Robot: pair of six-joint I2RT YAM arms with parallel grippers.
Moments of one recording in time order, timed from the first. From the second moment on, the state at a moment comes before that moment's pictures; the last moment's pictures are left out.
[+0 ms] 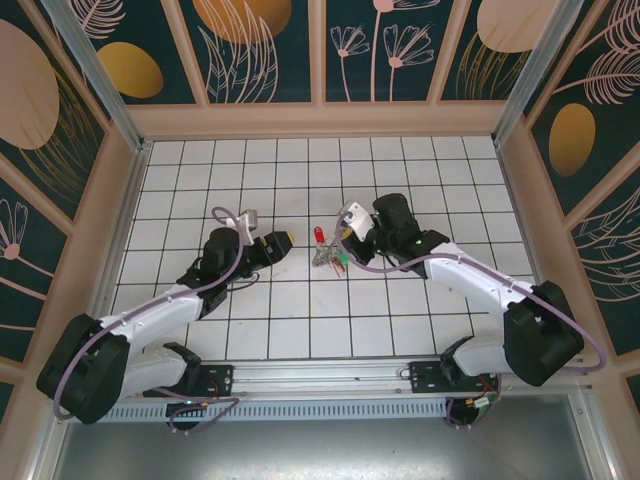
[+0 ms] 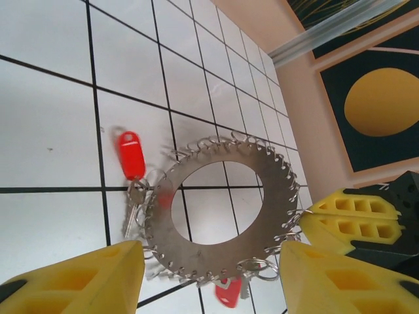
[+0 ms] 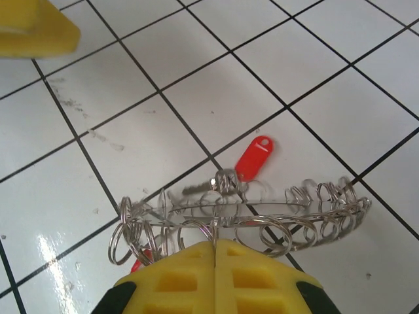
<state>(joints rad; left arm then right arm) -0.54 1.17 0.44 0.37 0.26 -0.90 0.61 1.34 0.84 -0.22 -0.31 -0.27</state>
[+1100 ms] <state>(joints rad) -0.55 1.31 0.59 0.39 0.57 -0.20 0.58 1.23 0.72 -0.03 -0.48 -0.10</state>
